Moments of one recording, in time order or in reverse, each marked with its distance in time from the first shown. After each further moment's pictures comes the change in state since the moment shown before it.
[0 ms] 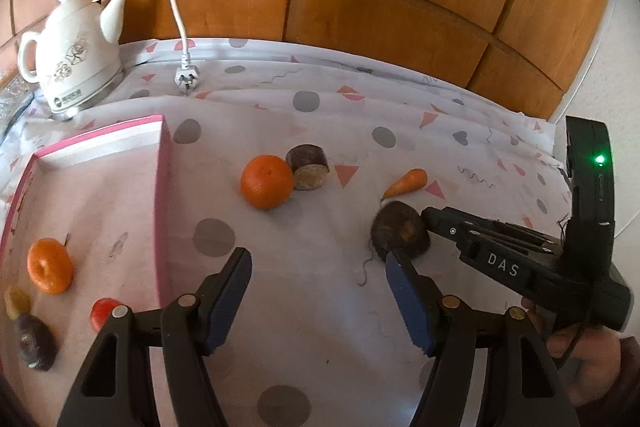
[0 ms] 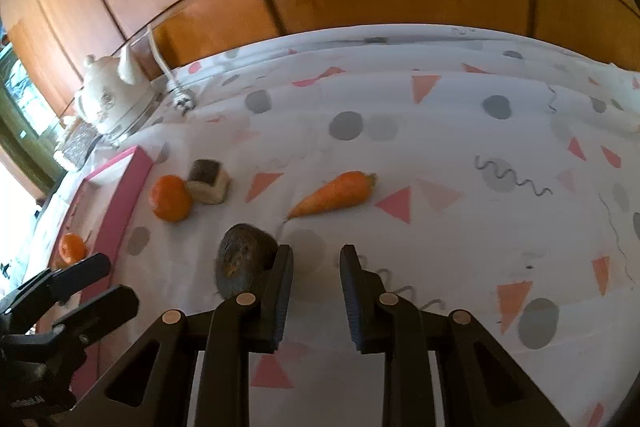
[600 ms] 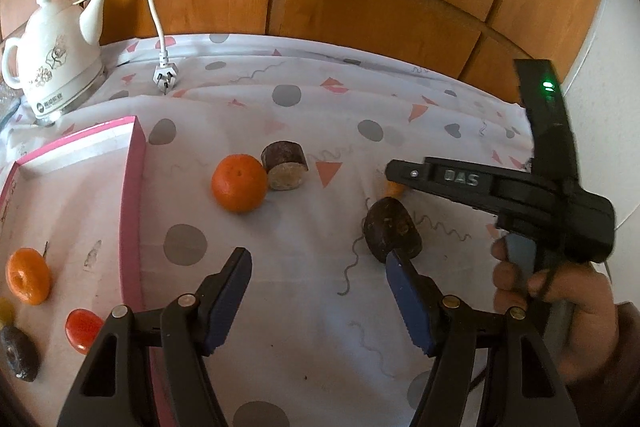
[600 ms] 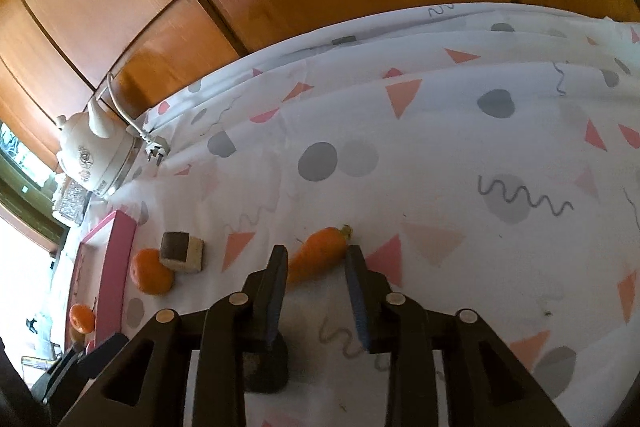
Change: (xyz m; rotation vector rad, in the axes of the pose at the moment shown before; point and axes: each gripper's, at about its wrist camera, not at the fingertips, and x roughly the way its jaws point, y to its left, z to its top) left arm 0.014 -0.011 0.002 0.020 0.018 -0.015; right arm 0.031 -0.019 0.039 0.170 0.014 0.043
